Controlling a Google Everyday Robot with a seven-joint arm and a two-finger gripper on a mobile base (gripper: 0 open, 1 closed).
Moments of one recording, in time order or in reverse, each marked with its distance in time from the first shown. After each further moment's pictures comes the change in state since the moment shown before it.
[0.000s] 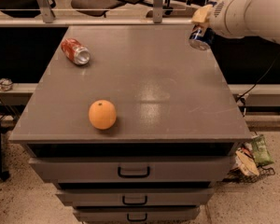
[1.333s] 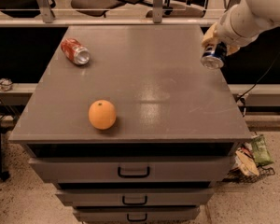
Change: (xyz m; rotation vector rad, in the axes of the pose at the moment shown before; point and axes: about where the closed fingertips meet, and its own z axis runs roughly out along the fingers) arm 0.045 -0.062 0.000 0.245 0.315 0.033
